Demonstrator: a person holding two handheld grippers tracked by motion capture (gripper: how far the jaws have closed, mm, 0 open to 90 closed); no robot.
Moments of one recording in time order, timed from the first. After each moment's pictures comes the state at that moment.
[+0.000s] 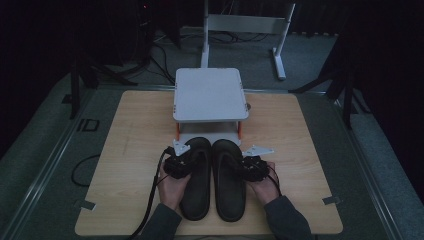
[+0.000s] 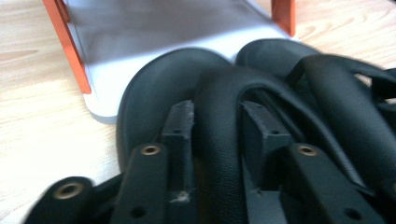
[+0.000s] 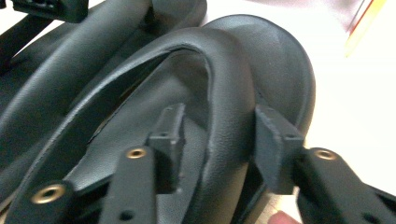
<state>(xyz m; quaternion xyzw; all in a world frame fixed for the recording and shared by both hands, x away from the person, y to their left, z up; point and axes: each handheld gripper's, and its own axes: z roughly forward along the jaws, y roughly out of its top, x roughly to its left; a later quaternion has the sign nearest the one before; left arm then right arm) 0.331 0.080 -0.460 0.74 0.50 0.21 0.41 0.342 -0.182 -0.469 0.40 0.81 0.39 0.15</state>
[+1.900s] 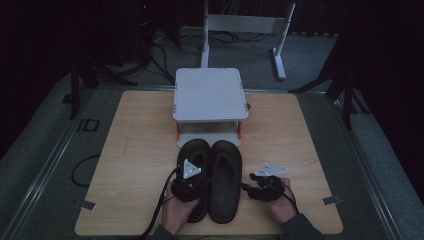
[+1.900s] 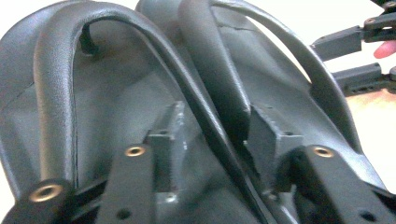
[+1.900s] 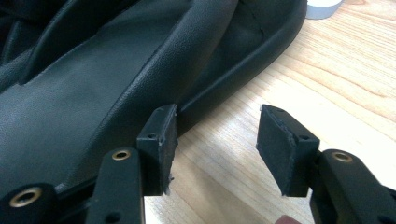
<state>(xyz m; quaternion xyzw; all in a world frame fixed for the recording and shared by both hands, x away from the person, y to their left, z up) 0.270 0.056 -0.466 0.78 0.44 0.14 0.42 0.294 -0.221 -0.481 0.37 0.84 0.37 0.15</state>
